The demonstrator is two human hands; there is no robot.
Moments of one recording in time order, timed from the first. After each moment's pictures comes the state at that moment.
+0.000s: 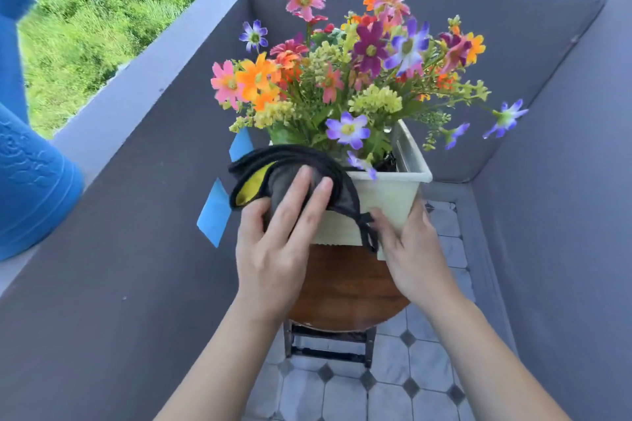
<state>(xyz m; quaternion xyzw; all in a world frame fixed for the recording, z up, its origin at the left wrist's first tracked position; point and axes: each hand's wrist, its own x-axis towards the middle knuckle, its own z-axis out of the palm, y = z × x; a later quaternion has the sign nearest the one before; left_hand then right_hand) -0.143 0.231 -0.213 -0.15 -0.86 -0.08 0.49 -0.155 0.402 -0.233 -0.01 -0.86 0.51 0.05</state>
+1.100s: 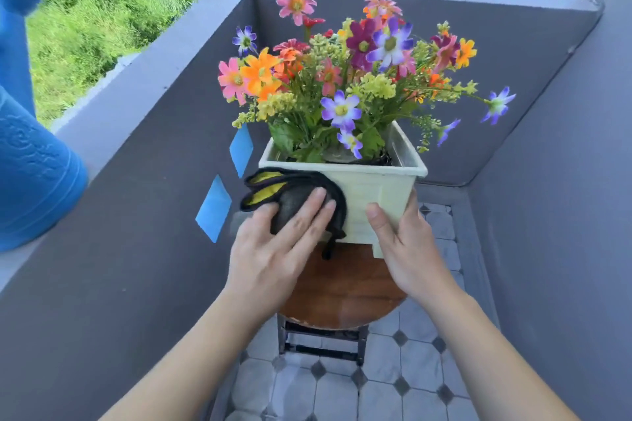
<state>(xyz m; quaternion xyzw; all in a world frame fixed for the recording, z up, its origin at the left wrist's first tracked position) -0.146 0.210 -0.222 -0.27 -0.89 -0.02 0.37 -0.172 0.410 -0.241 0.03 -0.87 0.49 0.05</state>
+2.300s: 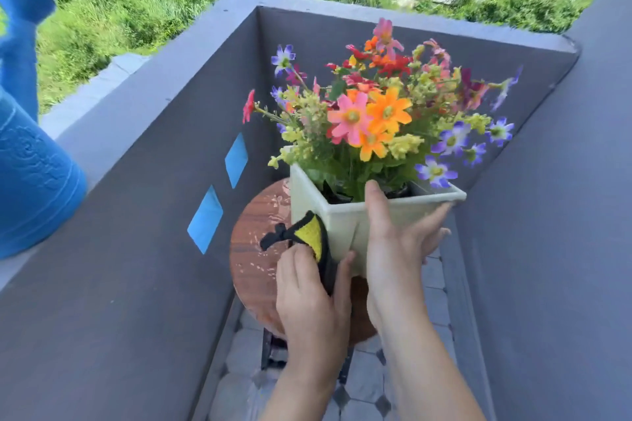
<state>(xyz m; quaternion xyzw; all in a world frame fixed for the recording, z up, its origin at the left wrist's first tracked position) -0.107 0.291 -0.225 0.09 -0.84 -0.43 0.32 -0.144 0.349 -0.159 -0.27 -0.69 0.66 0.06</state>
